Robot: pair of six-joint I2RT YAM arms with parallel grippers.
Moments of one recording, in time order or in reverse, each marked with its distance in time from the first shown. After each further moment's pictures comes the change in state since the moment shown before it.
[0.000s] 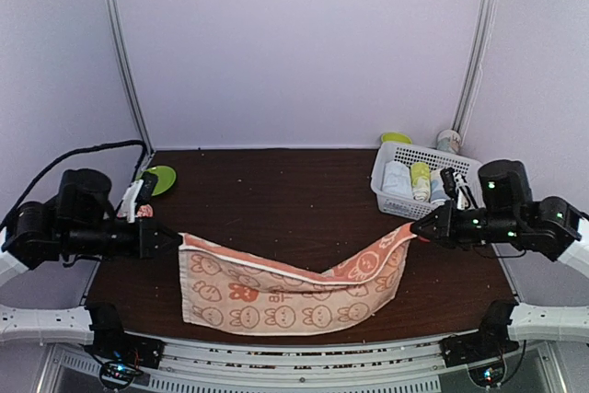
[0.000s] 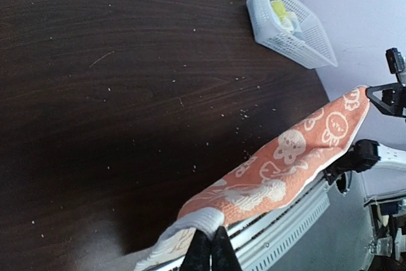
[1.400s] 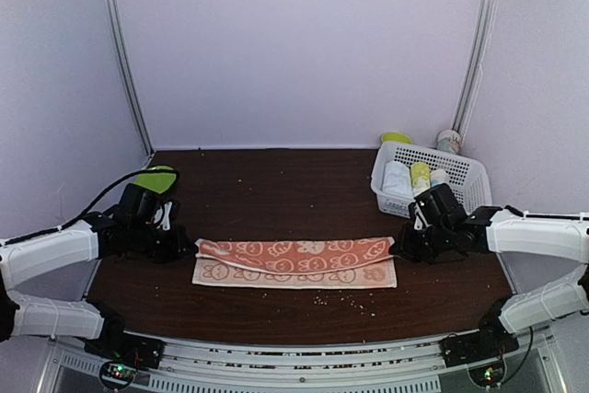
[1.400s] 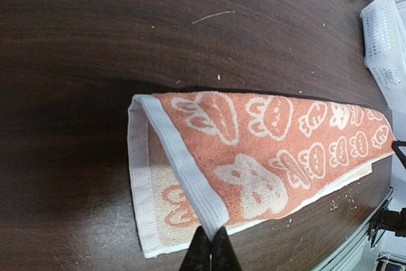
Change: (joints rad) left arm 0.517 0.455 -0.327 0.501 0.299 0.127; right arm -0.175 0.509 -0.230 0.414 -0.012 0.004
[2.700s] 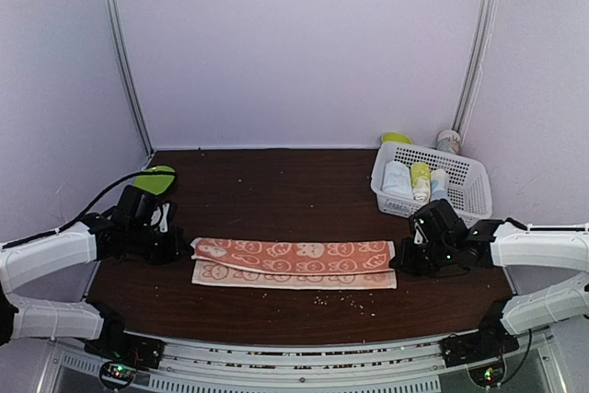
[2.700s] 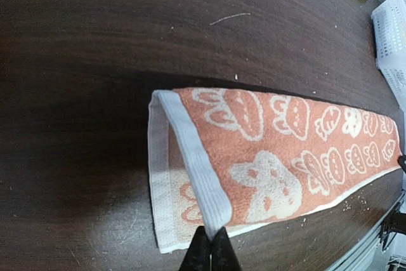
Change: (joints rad) left arm 0.000 -0.020 -0.005 -0.039 -0.050 0.024; right arm 0.096 -0.069 -0.084 0.006 0.052 0.055
